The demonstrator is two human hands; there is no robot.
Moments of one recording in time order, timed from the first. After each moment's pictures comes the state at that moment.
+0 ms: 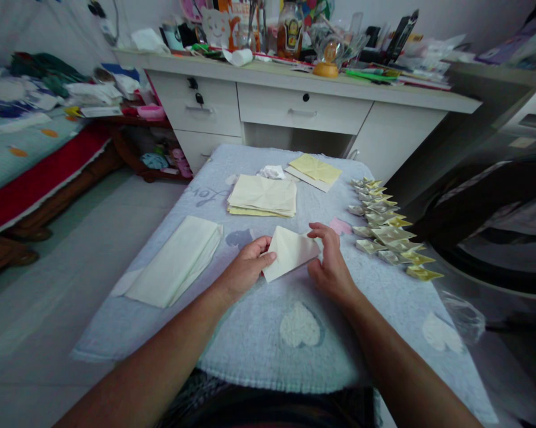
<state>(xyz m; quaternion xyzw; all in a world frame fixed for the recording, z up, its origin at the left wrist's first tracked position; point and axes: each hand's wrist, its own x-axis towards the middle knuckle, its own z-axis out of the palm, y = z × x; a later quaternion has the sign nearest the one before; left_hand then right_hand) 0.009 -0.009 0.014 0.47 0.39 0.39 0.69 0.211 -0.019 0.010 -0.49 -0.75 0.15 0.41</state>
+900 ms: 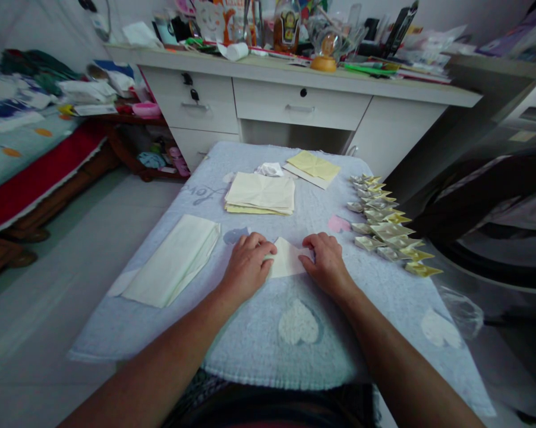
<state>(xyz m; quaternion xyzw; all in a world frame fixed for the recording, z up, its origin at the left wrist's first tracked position) 0.003 -0.011 0.004 0.82 0.50 0.25 0.15 0.215 -0.013 -0.003 -0.60 -0.76 0.09 0.25</state>
